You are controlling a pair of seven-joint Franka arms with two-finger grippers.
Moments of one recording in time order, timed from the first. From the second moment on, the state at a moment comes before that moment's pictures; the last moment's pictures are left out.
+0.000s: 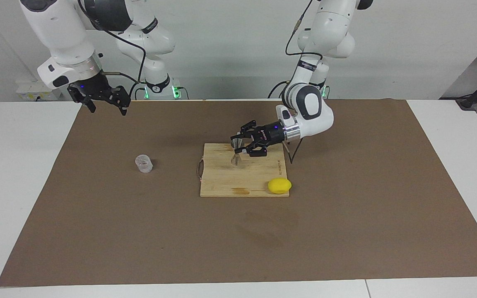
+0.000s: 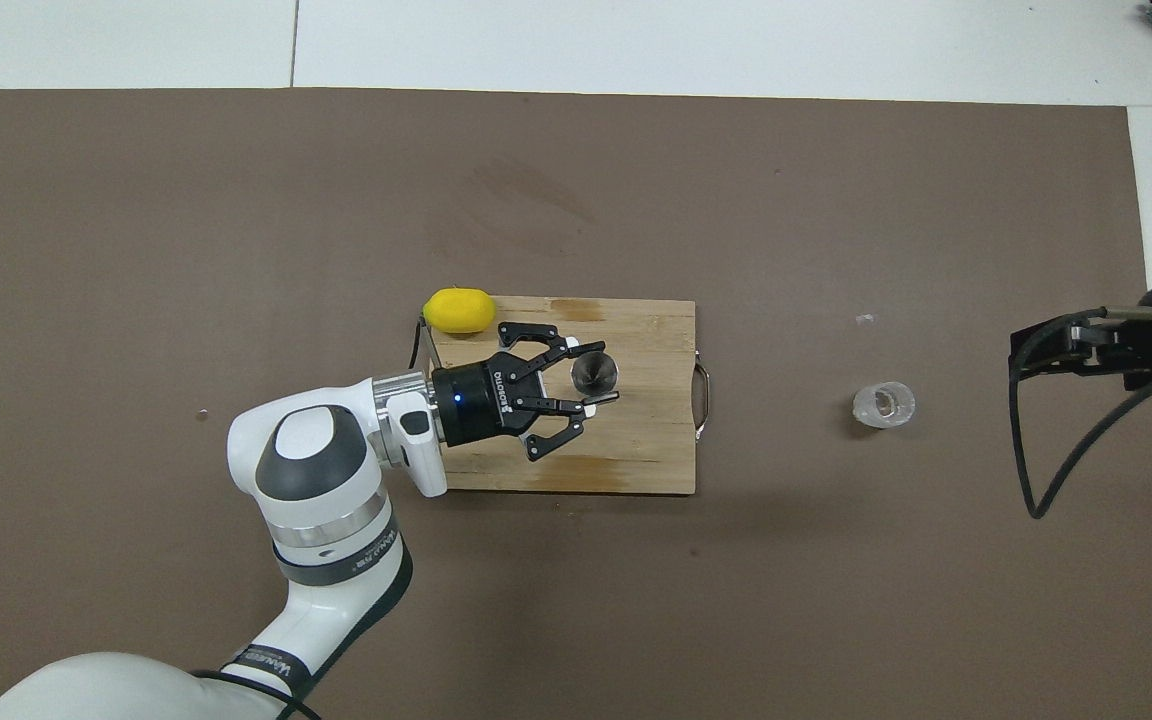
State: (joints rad) left arm -0.46 0.20 -0.09 -2.19 -2.05 2.17 2.47; right arm 0.06 -0.07 -0.04 -1.71 -0.04 1.56 0.14
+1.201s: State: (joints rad) left arm -0.52 0.25 -0.08 -2.21 -2.18 2.22 2.65; right arm 0.06 -0.07 -0.04 -1.70 -0.04 1.56 0.14
